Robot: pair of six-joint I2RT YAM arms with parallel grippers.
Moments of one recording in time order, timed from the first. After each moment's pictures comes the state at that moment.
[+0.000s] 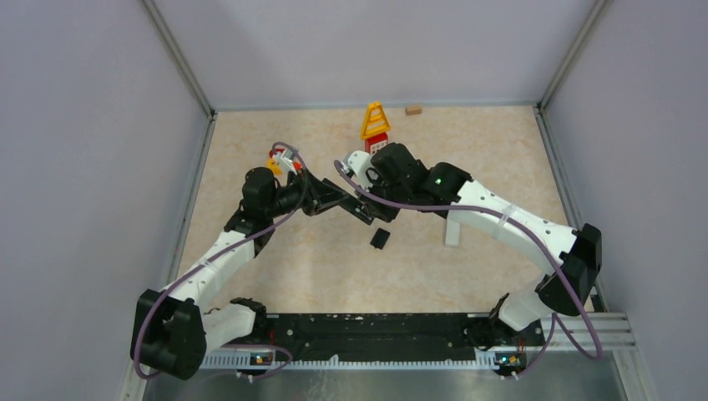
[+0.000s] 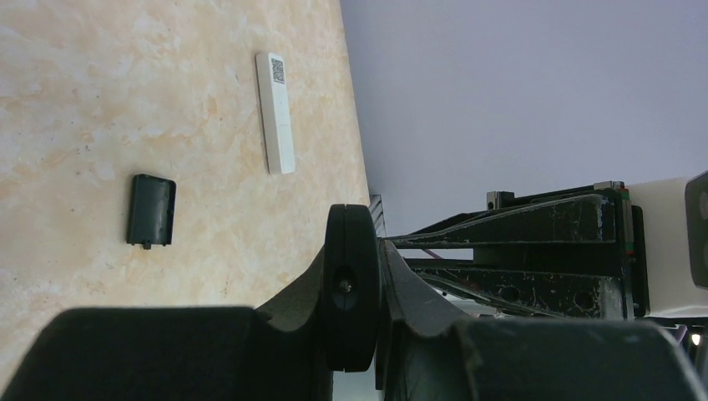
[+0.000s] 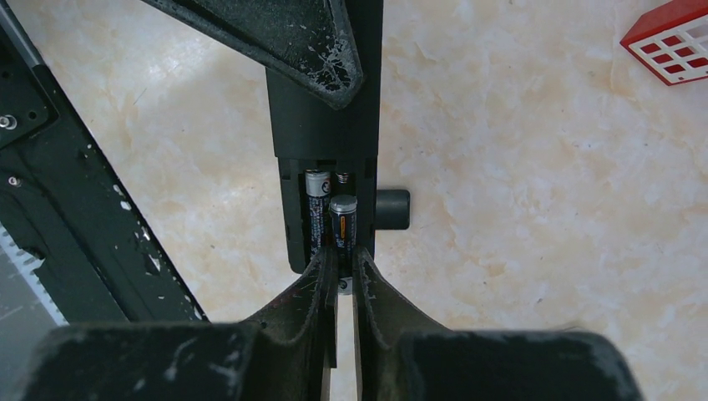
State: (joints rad) left arm -0.31 1.11 0.64 0.25 0.72 -1.13; right arm 0.94 1.51 1.48 -0.79 -0.07 -0.13
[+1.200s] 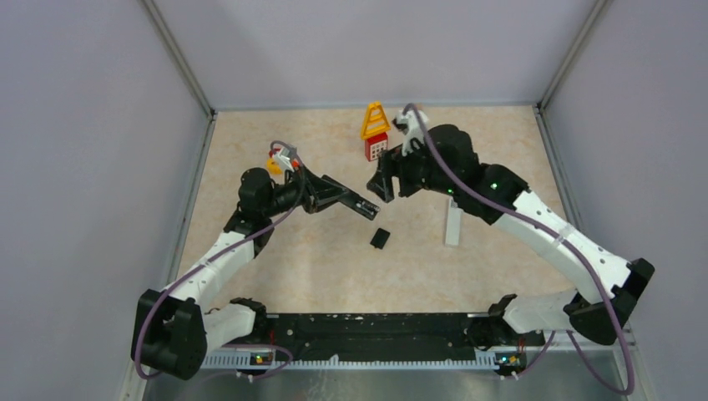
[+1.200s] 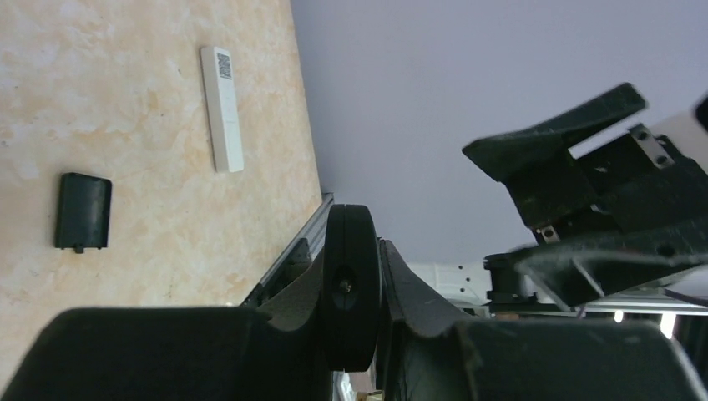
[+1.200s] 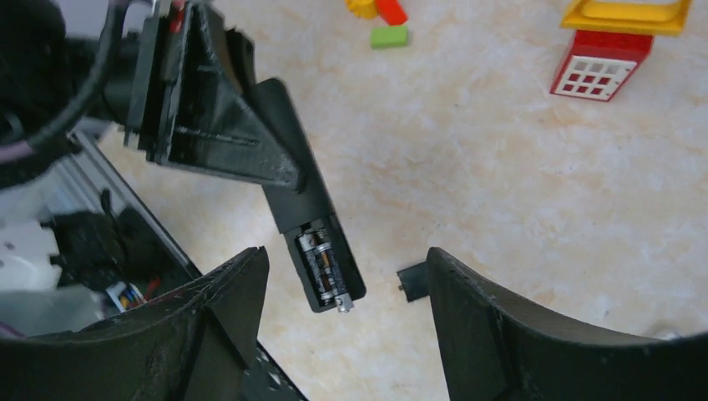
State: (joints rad) left arm -0.29 1.11 0.63 0.36 0.76 -1.25; right arm 0.86 1.31 1.46 -0.63 -0.04 0.20
